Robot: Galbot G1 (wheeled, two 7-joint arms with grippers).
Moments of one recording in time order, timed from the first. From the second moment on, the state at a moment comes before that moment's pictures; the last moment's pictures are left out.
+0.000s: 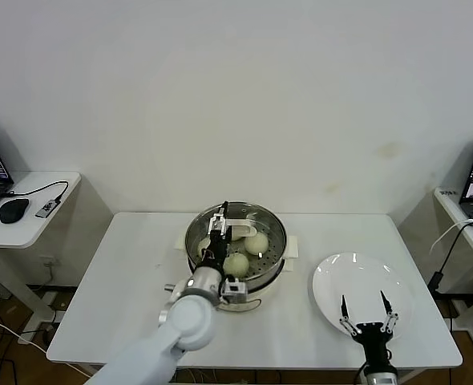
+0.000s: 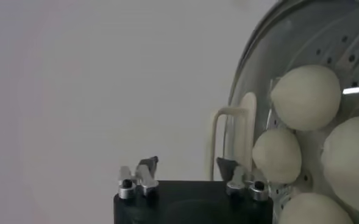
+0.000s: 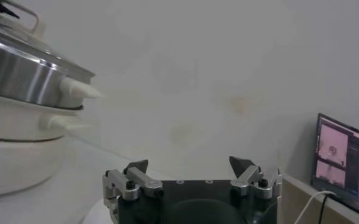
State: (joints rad) left arm 0.82 -1.13 0.22 -1.91 1.06 0.64 0.17; right arm -1.59 1.58 0.77 1.81 -0.29 0.40 -0.01
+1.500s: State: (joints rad) left arm 1.81 -1.26 -0.47 -2.03 -0.21 -0.13 -0.15; right arm -1.81 1.42 0.60 1.97 0.00 0.22 -0.06
